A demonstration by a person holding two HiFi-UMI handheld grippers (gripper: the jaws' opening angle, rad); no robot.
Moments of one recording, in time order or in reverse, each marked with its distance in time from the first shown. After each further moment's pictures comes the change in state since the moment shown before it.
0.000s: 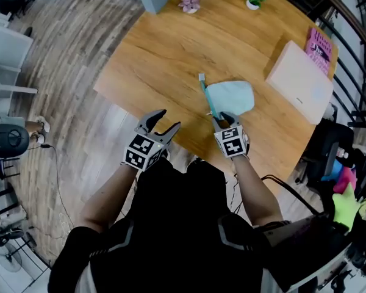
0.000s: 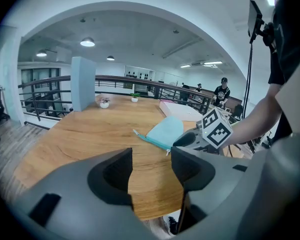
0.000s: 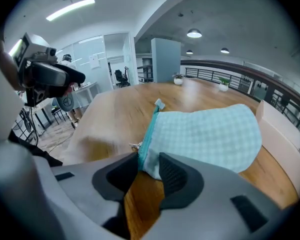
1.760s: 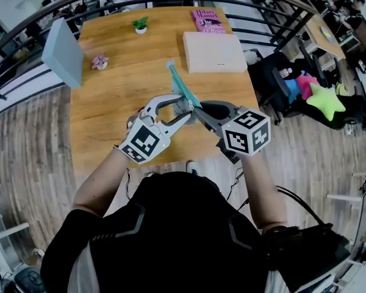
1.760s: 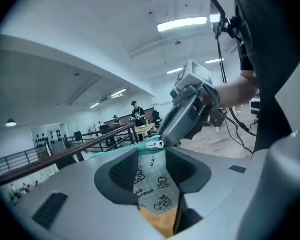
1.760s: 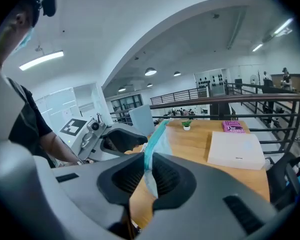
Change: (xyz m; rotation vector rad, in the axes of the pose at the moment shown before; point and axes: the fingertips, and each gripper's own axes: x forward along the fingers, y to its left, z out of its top) left arm -0.037 -0.155 0.180 0.806 -0.406 -0.785; right arm -0.265 0.035 0.160 0.423 -0.411 -0.208
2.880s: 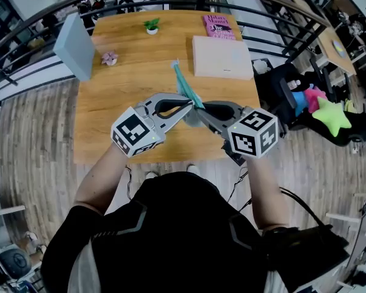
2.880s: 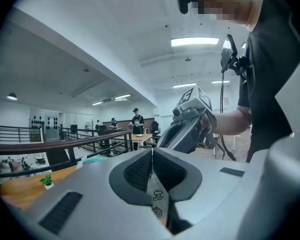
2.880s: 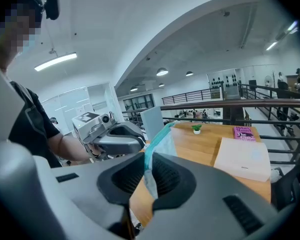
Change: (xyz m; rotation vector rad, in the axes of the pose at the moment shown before) left arm -0.003 -0.001 0.046 -0.168 -0.117 -0.046; right arm -0.025 0.007 0.015 -0.075 0.002 0.126
